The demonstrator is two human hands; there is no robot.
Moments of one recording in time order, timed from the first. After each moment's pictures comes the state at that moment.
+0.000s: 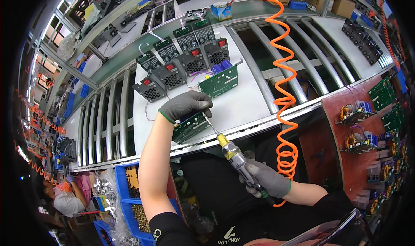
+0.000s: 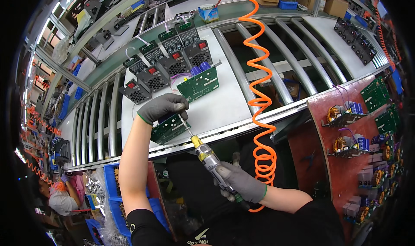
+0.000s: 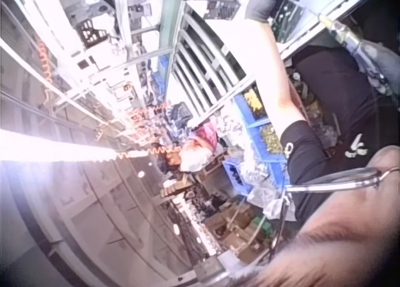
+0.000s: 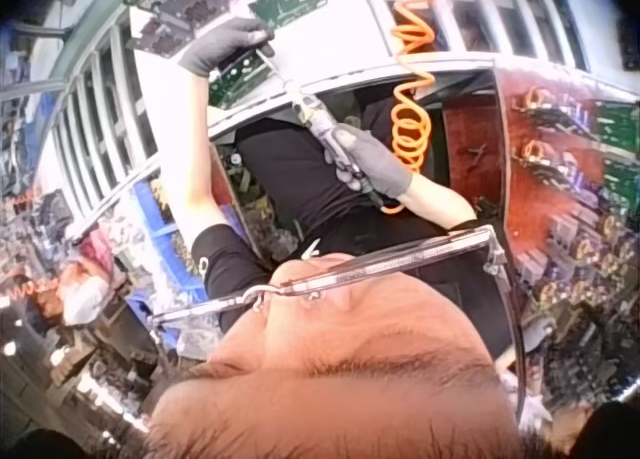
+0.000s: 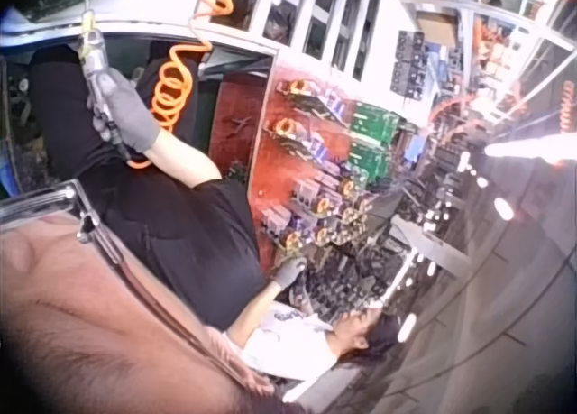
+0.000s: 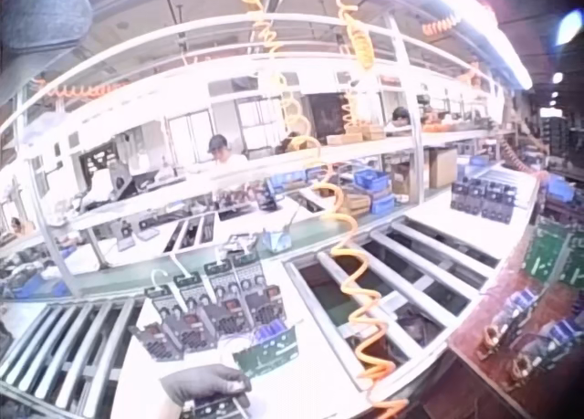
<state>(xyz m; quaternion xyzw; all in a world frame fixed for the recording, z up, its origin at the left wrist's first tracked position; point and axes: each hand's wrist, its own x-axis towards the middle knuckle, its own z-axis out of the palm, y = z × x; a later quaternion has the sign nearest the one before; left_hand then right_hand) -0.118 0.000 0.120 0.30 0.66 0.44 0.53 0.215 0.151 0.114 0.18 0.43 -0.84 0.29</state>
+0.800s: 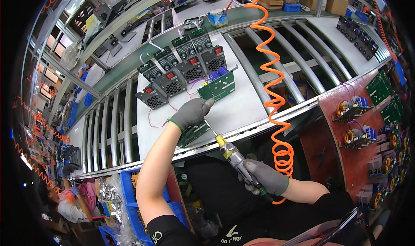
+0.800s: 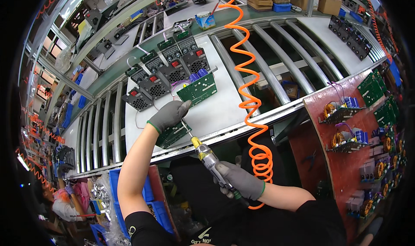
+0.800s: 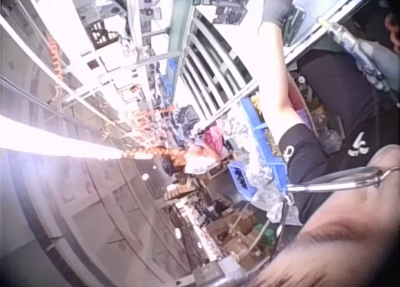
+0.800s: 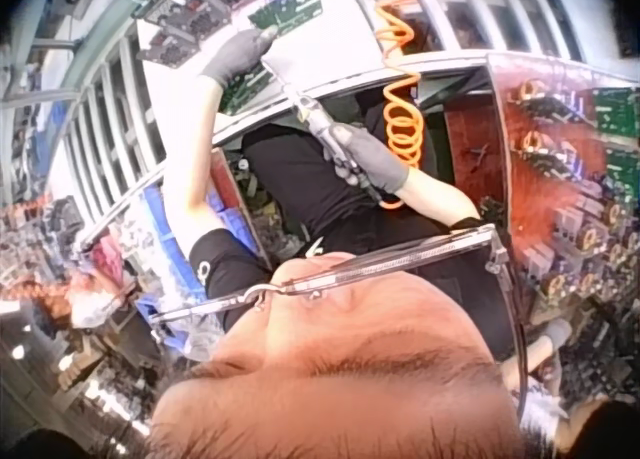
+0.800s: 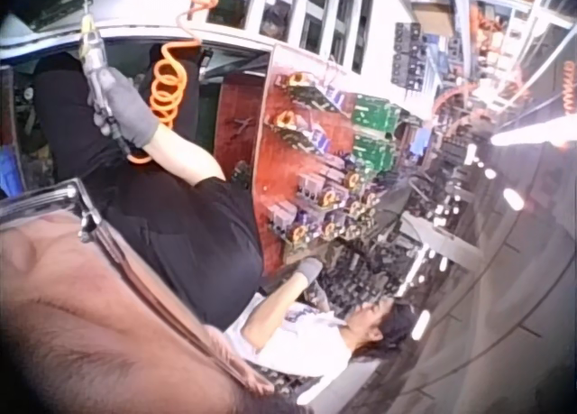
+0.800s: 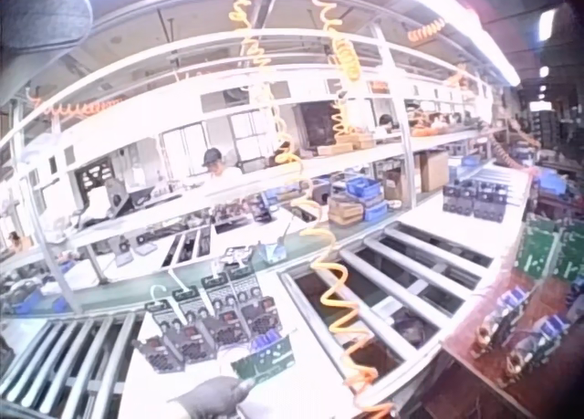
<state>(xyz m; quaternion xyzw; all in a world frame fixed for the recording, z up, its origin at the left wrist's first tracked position) -0.088 0.022 0.121 0.38 0.88 0.17 0.24 0.217 0.149 0.114 0.17 0.46 -0.83 0.26</state>
